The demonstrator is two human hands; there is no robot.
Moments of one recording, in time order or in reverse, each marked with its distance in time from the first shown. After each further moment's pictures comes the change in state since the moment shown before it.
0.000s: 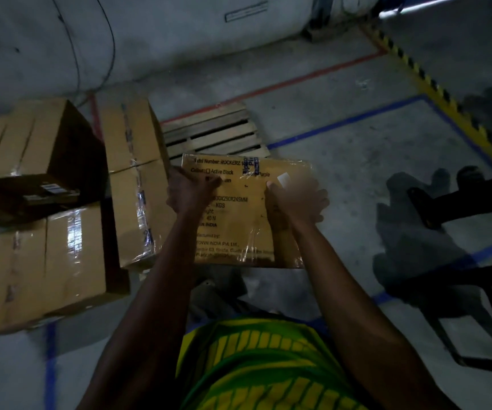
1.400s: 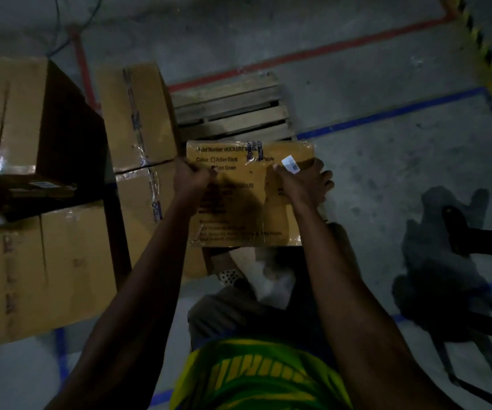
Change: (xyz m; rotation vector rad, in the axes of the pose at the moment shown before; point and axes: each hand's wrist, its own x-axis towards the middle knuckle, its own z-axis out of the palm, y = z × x) left_hand 0.387 -0.018 0.000 -0.159 -0.314 -0.233; right_hand 0.181 -0.250 0.241 -0.163 -0.028 0.023
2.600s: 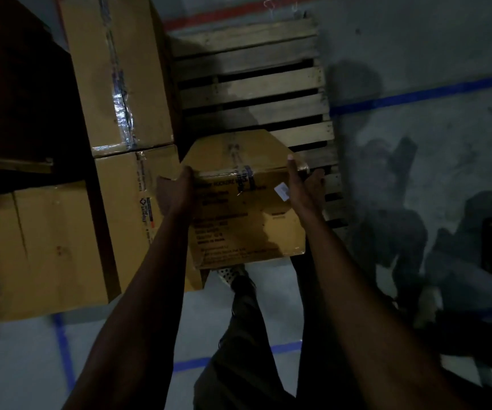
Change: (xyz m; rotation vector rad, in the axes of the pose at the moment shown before) left_hand 0.157 -0.037 0.034 0.078 0.380 -0.445; right_hand 0.170 -0.019 0.150 0.022 -0.228 0.109
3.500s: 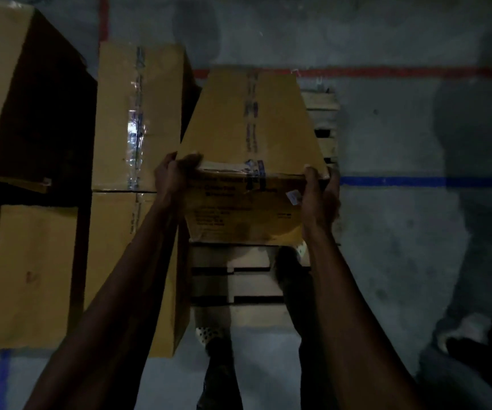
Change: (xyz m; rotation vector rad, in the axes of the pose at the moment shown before) left_hand 0.084 0.133 0.028 -0.479 -0.195 0.137; right_hand 0.092 -0.135 0.013 0.239 0.046 -0.235
